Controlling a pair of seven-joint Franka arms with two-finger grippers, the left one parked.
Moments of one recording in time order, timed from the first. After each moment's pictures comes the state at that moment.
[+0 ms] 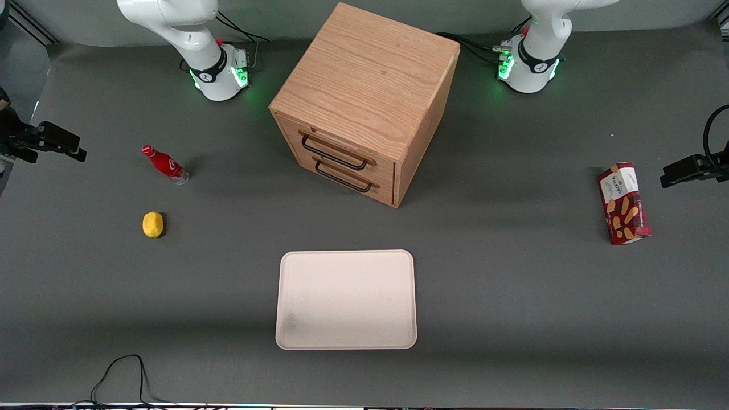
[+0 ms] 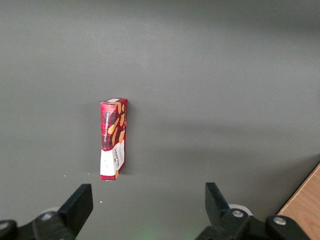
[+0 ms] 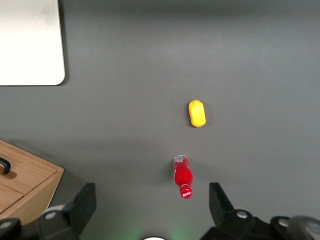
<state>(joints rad) -0.02 -0.04 -0.05 -1.59 -0.01 1.51 -0.05</state>
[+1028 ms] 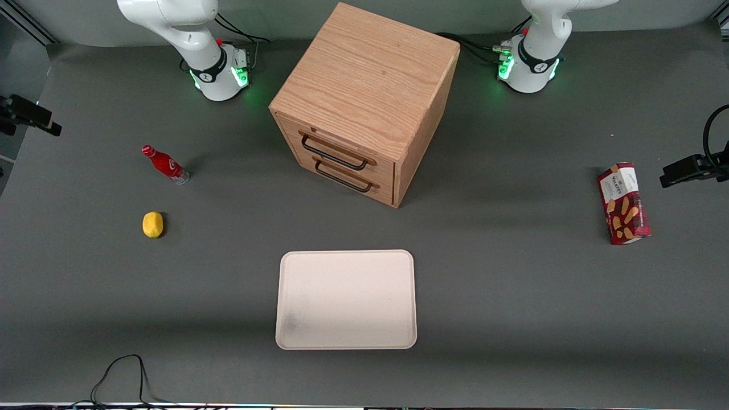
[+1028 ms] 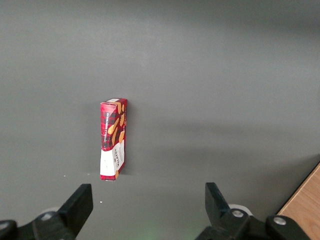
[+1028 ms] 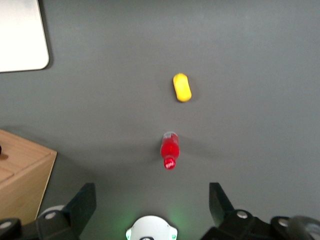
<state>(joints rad) -0.02 -0.22 -0.18 -1.76 -0.01 1.46 -0.12</state>
